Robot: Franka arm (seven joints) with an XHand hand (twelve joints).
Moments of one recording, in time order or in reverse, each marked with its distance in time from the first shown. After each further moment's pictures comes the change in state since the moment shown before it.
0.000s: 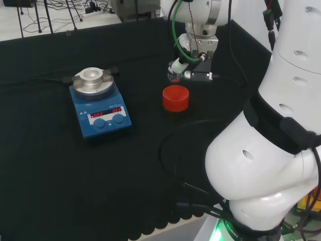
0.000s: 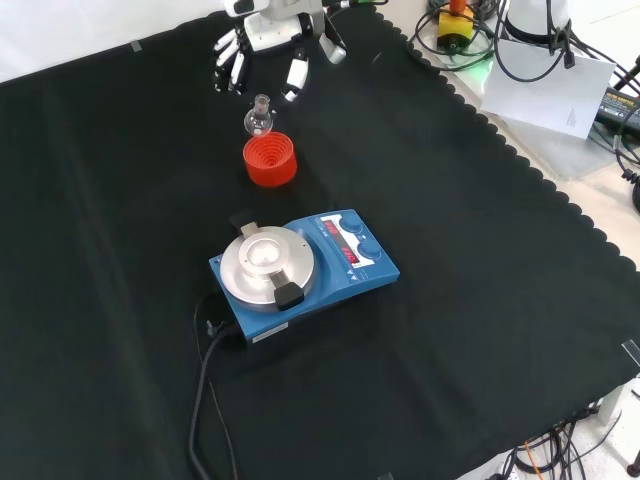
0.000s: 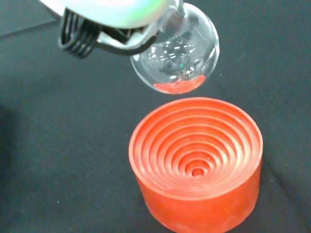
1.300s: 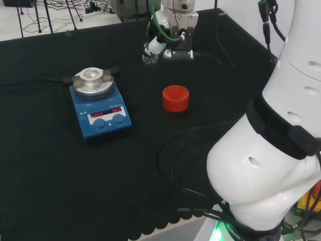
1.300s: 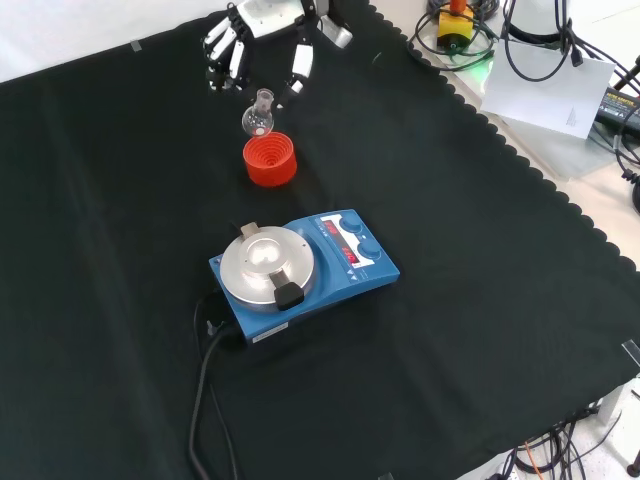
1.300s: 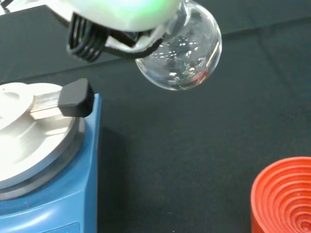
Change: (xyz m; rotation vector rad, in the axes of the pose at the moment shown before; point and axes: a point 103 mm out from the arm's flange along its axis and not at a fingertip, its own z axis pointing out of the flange) arm 0.080 0.000 -0.061 0.007 0.022 -0.168
